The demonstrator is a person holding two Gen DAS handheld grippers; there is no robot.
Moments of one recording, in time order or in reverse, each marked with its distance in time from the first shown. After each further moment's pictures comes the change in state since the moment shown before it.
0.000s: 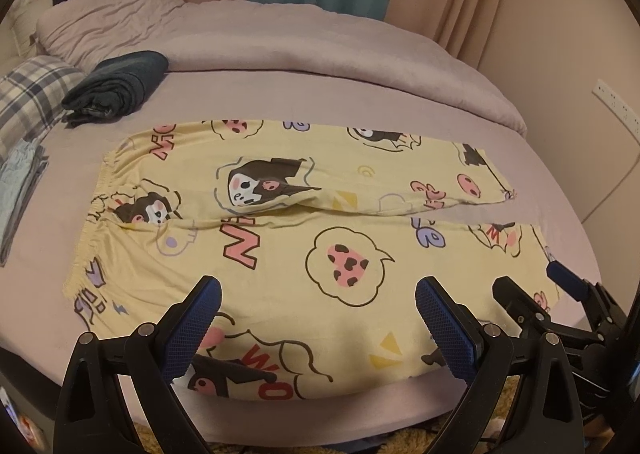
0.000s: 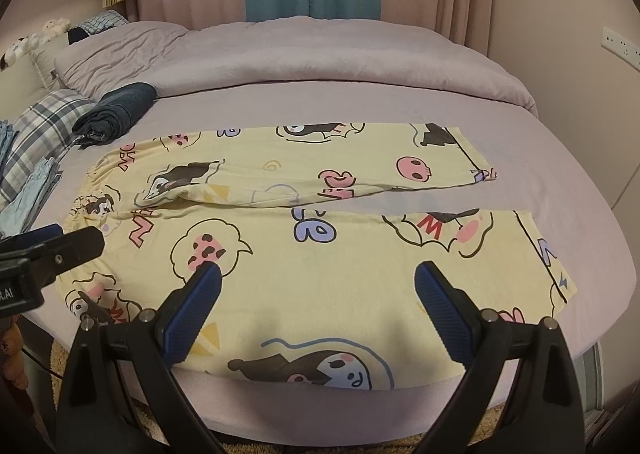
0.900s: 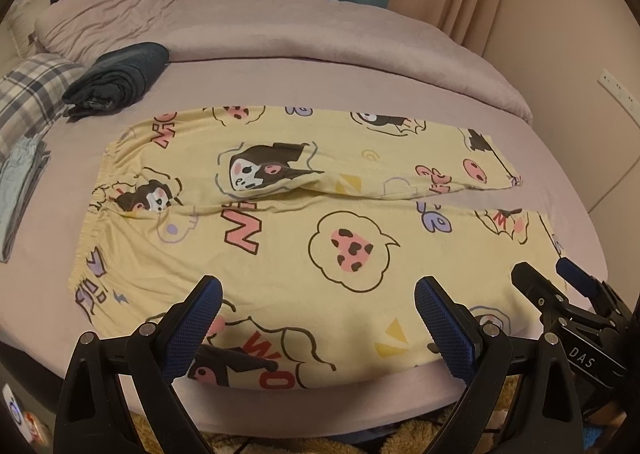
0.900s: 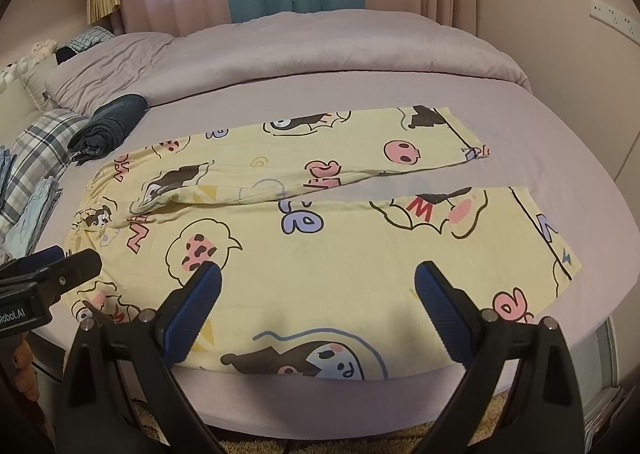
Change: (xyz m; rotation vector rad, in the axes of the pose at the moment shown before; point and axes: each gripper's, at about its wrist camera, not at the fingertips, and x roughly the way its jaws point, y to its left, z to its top) left arm 0.006 -0.003 -0.005 0.007 0.046 0.022; right arm 0.003 -0.022 -0.004 0.086 0.033 0.015
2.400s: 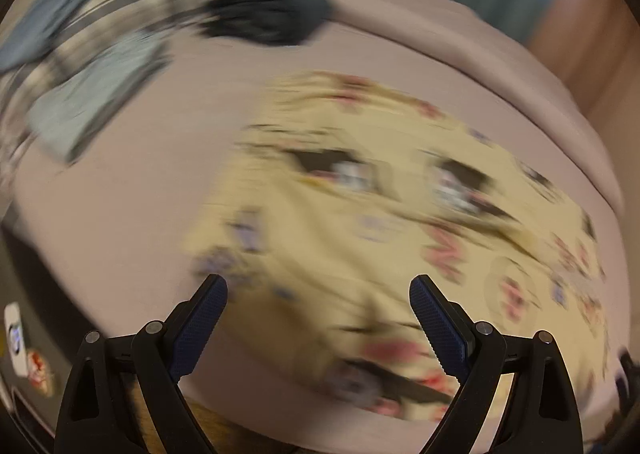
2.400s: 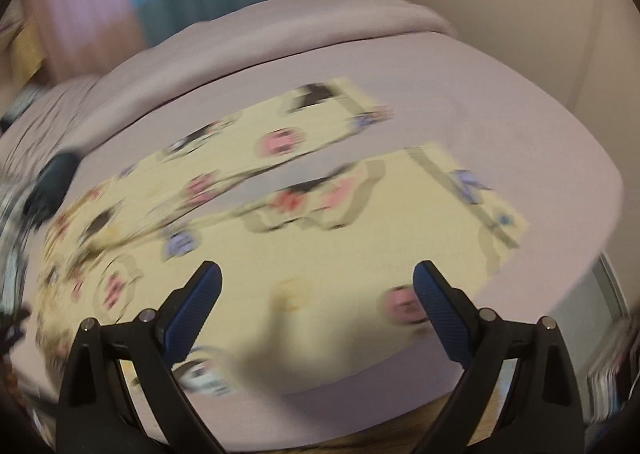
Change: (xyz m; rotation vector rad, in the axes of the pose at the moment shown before) left arm 0.013 0.164 -0.009 -0.409 0.045 0.257; right arm 0.012 -0.143 -0.002 0.327 0.028 -0.168
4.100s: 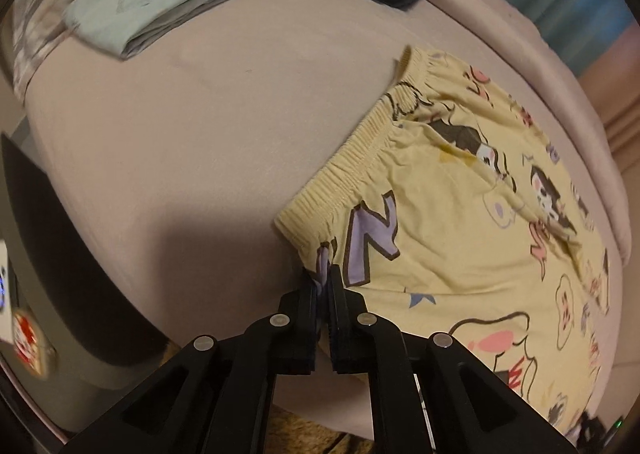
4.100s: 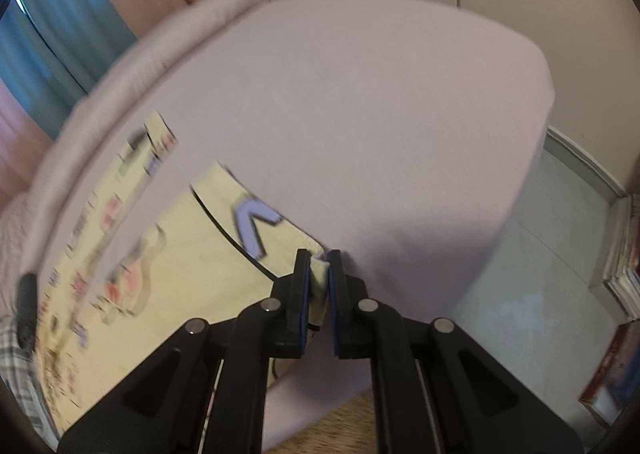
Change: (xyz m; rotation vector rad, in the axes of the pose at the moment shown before) left arm 0.032 0.089 -0.015 -0.157 0.140 -0.018; right arm 0.042 -0.149 -0.007 0.310 0.079 -0.106
